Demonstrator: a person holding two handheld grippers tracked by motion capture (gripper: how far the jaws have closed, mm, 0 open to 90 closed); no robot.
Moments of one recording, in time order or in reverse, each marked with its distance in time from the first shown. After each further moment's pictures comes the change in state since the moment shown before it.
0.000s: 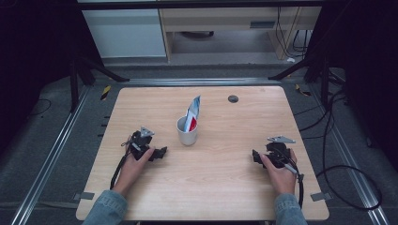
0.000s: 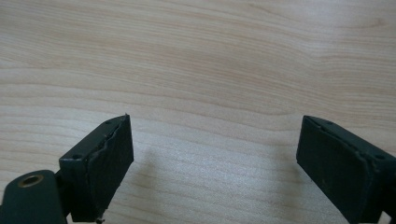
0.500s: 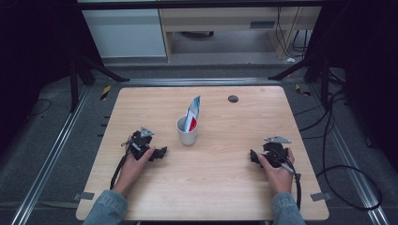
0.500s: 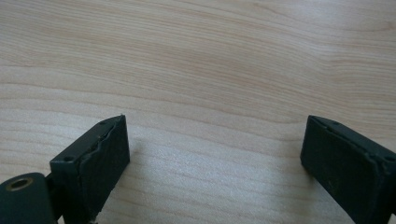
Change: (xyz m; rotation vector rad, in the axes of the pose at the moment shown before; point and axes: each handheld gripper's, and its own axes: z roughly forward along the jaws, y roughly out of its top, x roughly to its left) left arm 0.000 0.000 0.000 0.000 -0.001 0.001; right arm 0.005 -0.001 0.012 -0.008 -0.021 -0.021
